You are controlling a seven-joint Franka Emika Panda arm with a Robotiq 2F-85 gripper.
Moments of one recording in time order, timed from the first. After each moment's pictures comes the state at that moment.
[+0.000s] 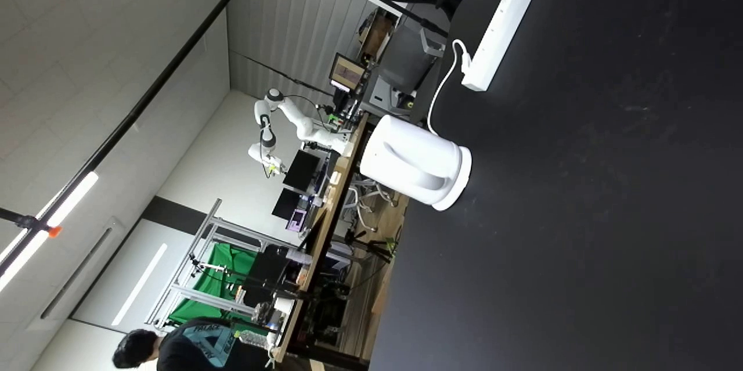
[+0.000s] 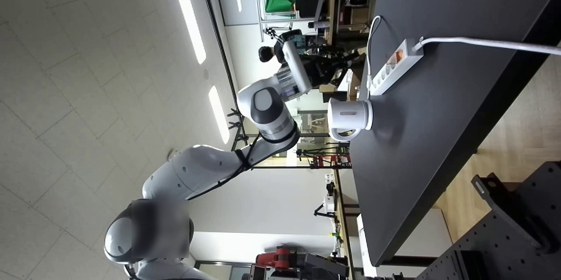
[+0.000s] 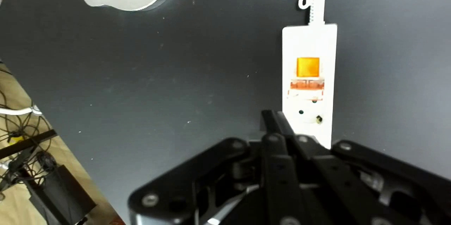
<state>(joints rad) -0.19 0.32 -0.24 -2.20 -0.28 2.87 -1.00</state>
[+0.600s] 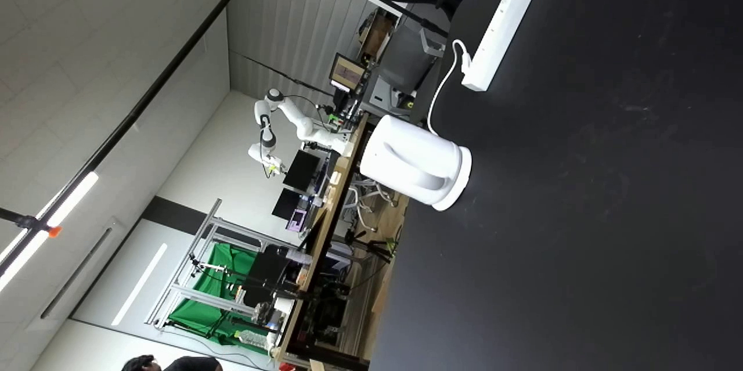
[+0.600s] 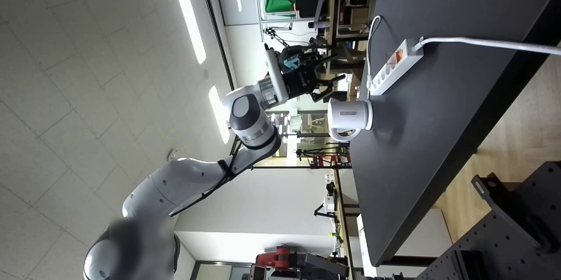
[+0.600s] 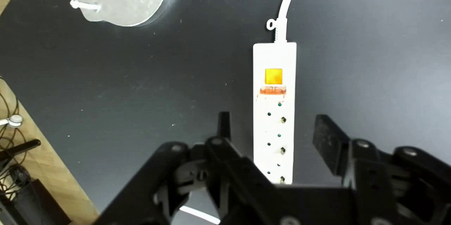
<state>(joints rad) -0.18 0.18 -0.22 -2.24 -0.35 2.66 -0.98</state>
